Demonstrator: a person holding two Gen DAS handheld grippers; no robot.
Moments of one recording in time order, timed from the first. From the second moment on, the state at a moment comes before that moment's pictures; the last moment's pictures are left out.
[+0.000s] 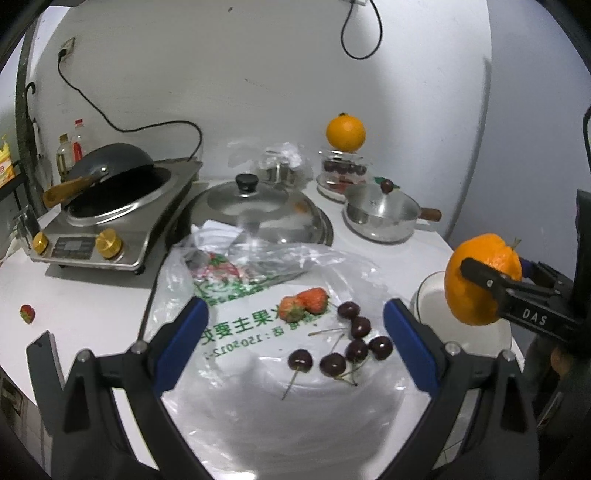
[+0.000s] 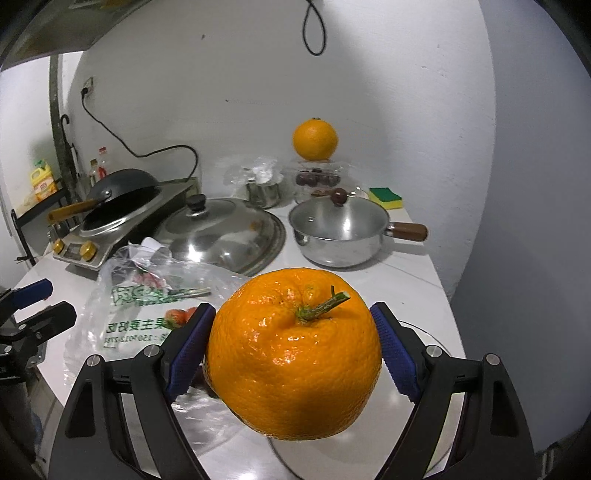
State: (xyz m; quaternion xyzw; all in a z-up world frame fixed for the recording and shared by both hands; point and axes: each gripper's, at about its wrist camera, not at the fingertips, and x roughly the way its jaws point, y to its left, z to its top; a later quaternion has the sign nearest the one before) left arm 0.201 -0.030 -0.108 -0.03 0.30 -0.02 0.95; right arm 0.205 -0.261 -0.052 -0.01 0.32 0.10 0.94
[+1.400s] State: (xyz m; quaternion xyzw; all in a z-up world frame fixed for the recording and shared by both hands) left arm 0.267 -0.077 -0.152 -0.01 0.36 -0.04 0.93; right arm 0.258 -0.316 -0.110 0.01 0.38 0.08 0.92
